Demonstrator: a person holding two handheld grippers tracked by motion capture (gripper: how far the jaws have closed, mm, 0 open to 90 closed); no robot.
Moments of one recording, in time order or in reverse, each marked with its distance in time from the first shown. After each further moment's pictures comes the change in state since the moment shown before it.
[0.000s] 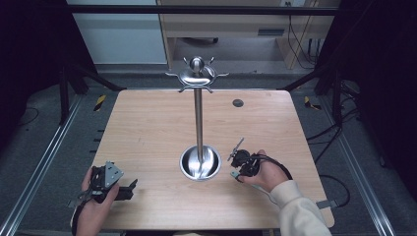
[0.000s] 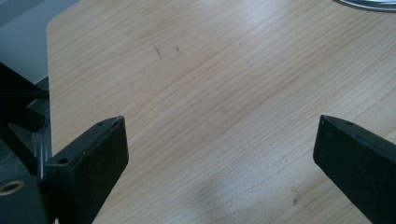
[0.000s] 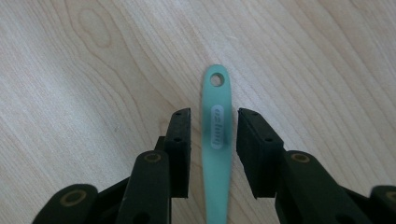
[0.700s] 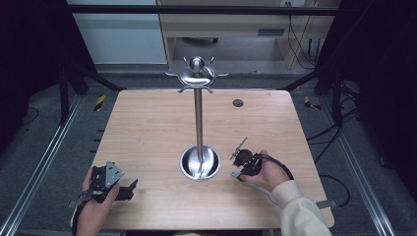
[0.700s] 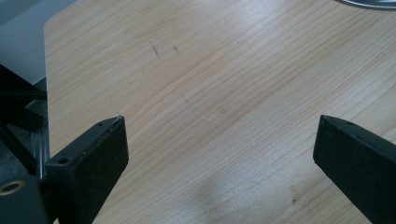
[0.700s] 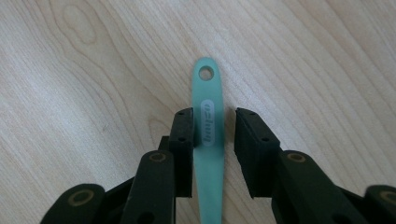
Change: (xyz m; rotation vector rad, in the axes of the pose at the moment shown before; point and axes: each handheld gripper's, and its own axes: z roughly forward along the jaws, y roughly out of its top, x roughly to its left) left arm 0.000 0.000 0.000 0.008 -0.004 0.012; right arm -0.008 -0.007 0.005 -0.014 0.016 0.029
